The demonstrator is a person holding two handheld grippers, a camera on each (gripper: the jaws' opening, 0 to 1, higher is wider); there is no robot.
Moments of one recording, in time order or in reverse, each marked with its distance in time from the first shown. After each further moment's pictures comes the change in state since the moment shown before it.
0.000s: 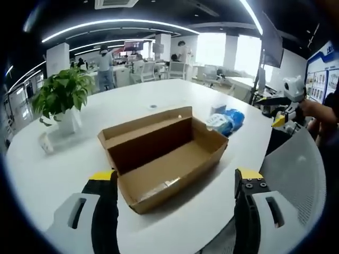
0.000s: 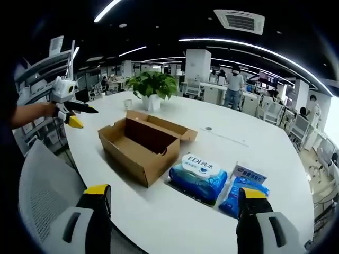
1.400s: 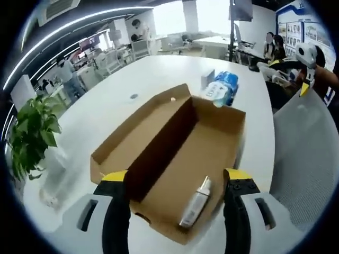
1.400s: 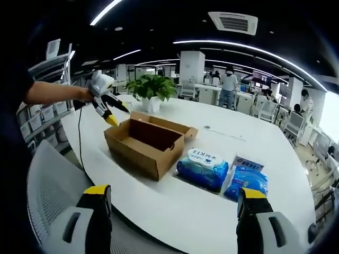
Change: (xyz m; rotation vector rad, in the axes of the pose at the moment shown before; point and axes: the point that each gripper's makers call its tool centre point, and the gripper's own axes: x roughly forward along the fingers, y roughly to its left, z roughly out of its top) left arm 0.086 0.036 0.008 0.350 0.258 -0.166; right arm -0.033 0.027 -0.016 0.046 -0.025 -0.046
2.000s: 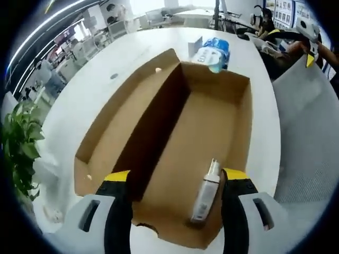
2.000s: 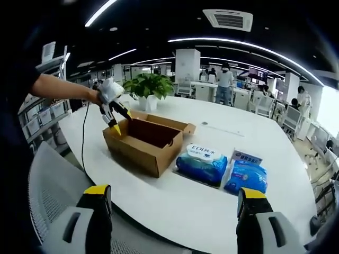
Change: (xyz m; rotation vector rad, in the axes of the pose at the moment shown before) left arm 0.040 -0.004 -0.031 0.139 0.221 -0.095; right arm -0.007 0.002 -0.007 0.033 0.014 -0.020
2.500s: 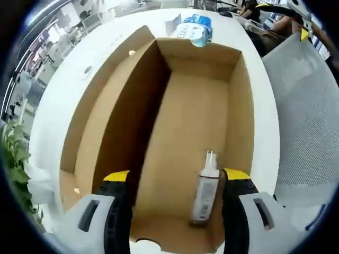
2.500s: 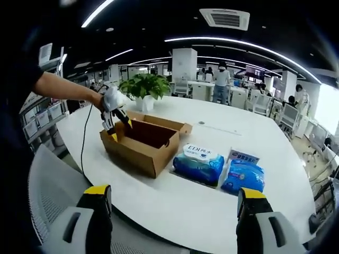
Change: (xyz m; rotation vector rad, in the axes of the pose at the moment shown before) left arm 0.028 -0.014 -0.011 0.127 0.140 -0.119; right arm -0.002 -0.007 0.003 0.016 0.007 -0.018
